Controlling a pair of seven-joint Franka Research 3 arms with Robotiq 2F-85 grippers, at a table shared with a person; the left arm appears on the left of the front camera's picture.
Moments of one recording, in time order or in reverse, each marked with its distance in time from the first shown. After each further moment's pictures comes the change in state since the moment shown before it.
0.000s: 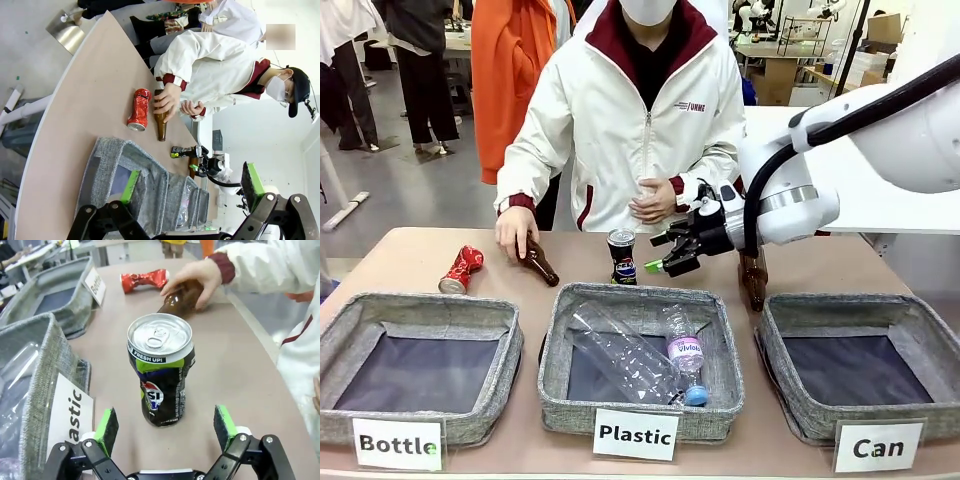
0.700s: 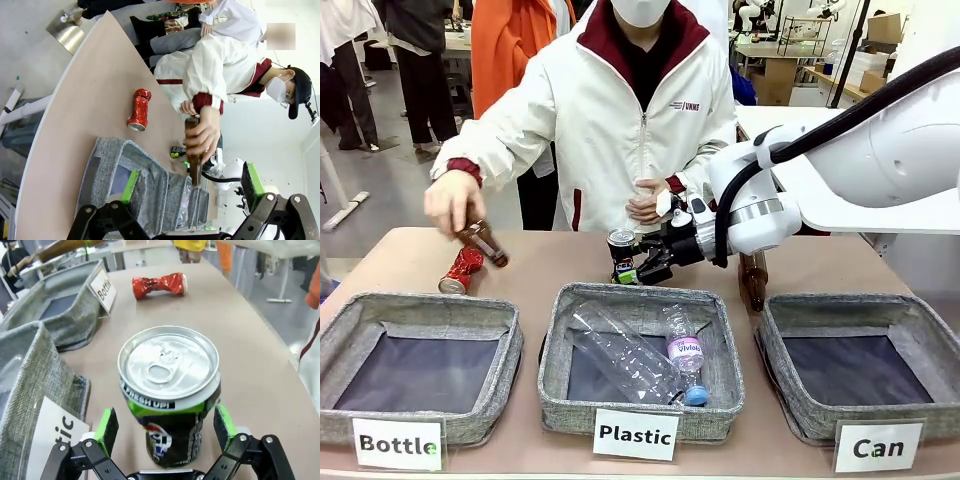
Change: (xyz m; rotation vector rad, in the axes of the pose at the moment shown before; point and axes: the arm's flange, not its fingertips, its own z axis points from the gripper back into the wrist) left arm 0.000 0.000 0.000 0.000 0.000 0.000; right arm -0.004 -0.007 -0.060 0.090 -0.044 -0.004
